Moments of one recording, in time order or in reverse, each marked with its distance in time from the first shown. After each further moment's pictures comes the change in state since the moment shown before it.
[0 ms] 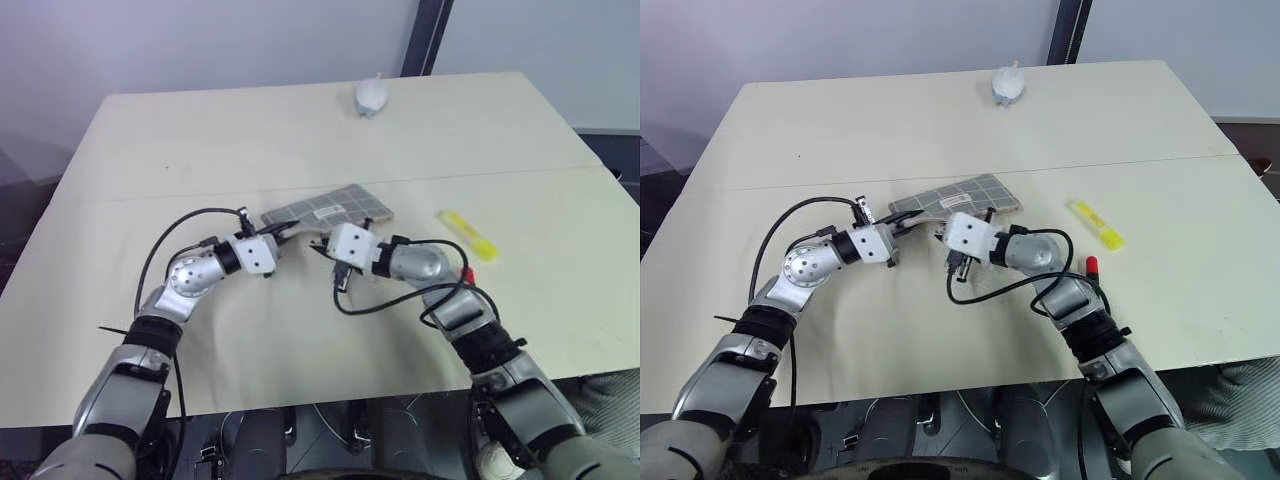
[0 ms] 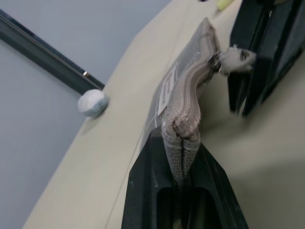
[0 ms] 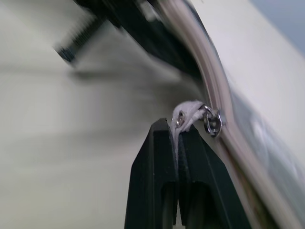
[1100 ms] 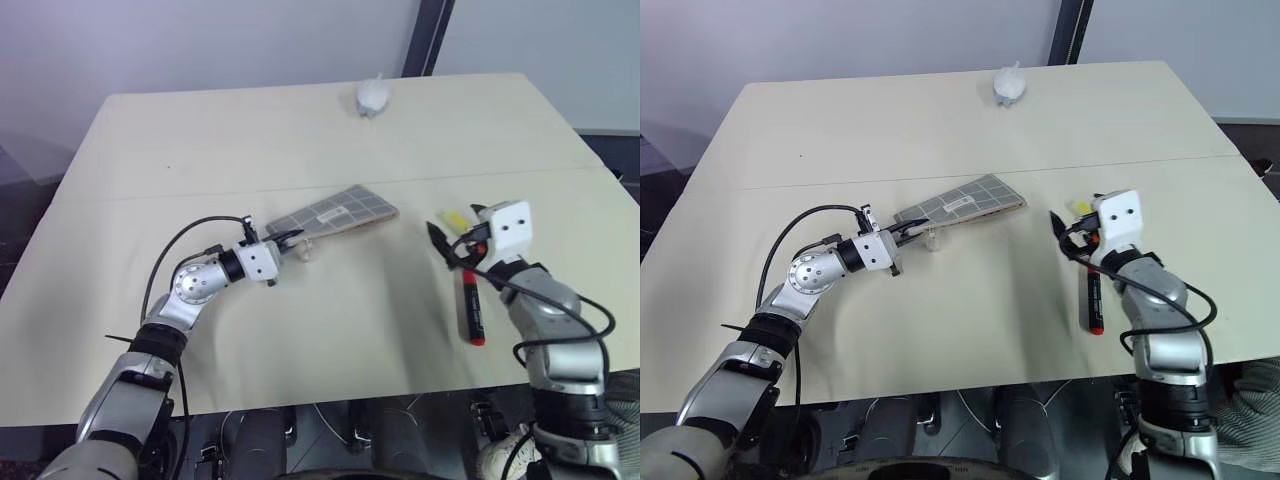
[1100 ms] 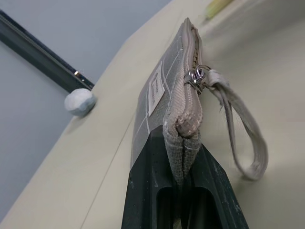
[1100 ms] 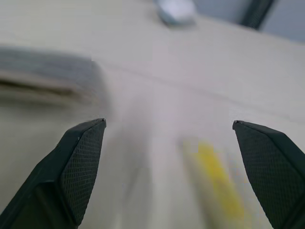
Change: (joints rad) left arm 0.035 -0.015 -0.001 -0.011 -0.058 0.018 -0.043; right arm 0.361 -0.117 -0.631 -0.263 0.302 0.424 -0.355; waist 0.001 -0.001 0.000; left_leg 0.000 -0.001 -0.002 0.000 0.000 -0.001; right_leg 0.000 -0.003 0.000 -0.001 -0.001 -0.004
